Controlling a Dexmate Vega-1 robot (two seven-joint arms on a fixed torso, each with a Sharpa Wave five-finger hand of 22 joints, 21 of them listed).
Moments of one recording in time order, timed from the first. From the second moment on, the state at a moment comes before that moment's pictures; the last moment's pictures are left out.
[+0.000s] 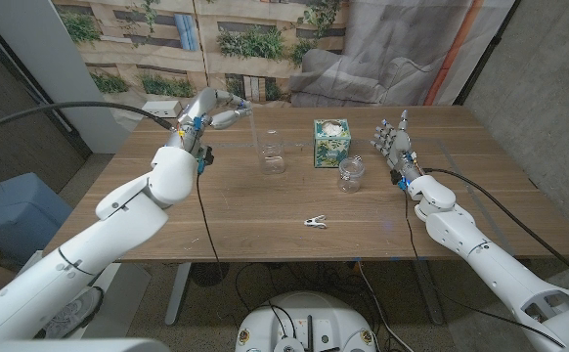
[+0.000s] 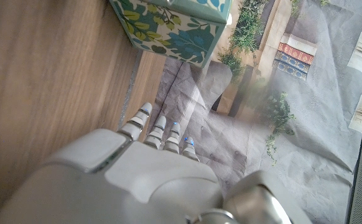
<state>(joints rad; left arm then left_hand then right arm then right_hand) 1.10 0.84 0.26 -2.29 0.12 0.44 0.41 0.94 0.04 0.40 -0.17 0.18 1.02 -0.04 0.20 0.20 1.09 -0.20 0.20 0.19 0.71 -0.07 0.17 0.16 0.50 -0.03 0.21 0.18 -0.84 -0.51 -0.37 -1.30 0.65 0.29 0.04 -0.02 0.06 -0.30 0.18 0.31 -0.10 -0.11 0.21 0.25 -0.02 -0.05 0.26 0.36 -0.05 -0.03 0.23 0.62 0.08 0.09 0.28 0.21</state>
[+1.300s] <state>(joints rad) 1.16 0.76 0.36 -2.24 0.22 0.35 0.50 0.94 0.04 0.41 -0.17 0.18 1.01 -0.04 0.20 0.20 1.08 -0.20 0.20 0.19 0.71 -0.07 0.17 0.16 0.50 -0.03 0.21 0.18 -0.84 -0.51 -0.37 -1.30 0.65 0.29 0.03 -0.02 0.06 -0.30 0.18 0.31 -0.10 -0.11 0.21 0.25 -0.02 -0.05 0.26 0.36 -0.05 -0.03 0.23 0.62 0.08 0.09 0.28 0.21</state>
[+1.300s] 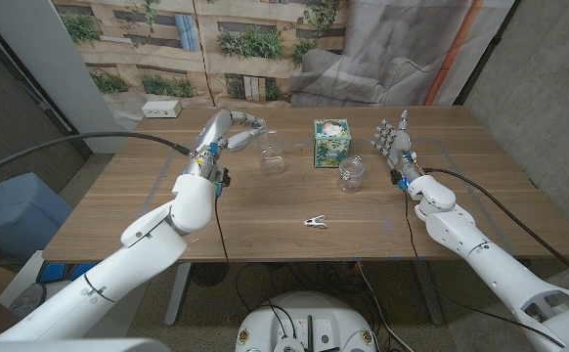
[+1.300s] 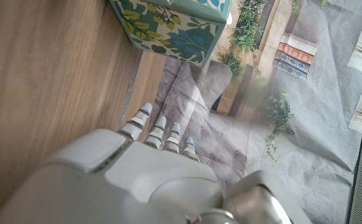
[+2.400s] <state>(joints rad) 1.17 0.71 0.45 -2.14 0.35 0.30 0.55 0.94 0.04 0.41 -0.17 0.18 1.01 -0.05 0.20 0.20 1.08 -0.20 0.20 0.19 0.71 -0.07 0.17 0.16 0.50 -0.03 0.21 0.18 -0.84 -0.51 -0.37 -1.30 0.65 0.29 0.04 -0.02 0.06 -0.30 0.18 0.31 -0.10 -0.11 0.21 0.25 -0.02 -0.05 0.26 0.36 -0.05 -0.03 0.23 0.62 0.08 0.09 0.28 0.21</state>
